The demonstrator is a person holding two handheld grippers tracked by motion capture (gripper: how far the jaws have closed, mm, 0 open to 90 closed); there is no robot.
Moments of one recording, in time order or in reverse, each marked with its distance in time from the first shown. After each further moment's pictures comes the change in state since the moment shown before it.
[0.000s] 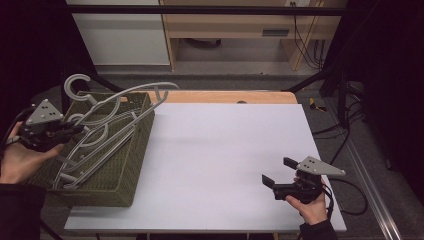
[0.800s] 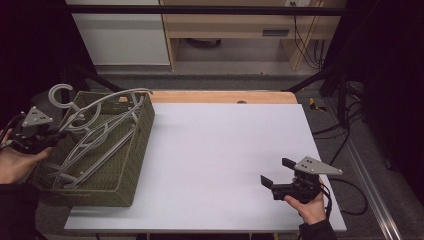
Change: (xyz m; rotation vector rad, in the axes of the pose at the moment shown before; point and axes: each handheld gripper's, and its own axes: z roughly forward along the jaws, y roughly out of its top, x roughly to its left) left arm 0.034 -0.047 0.025 0.121 0.101 -0.100; right arm 0.000 -0.002 0.004 0.017 0.004 0.004
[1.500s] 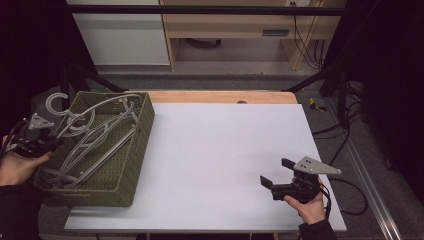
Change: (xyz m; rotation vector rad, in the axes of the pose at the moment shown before) left arm 0.006 -0.021 0.026 0.087 0.019 -0.048; right arm 0.000 -0.001 0.002 0.010 0.000 -0.006
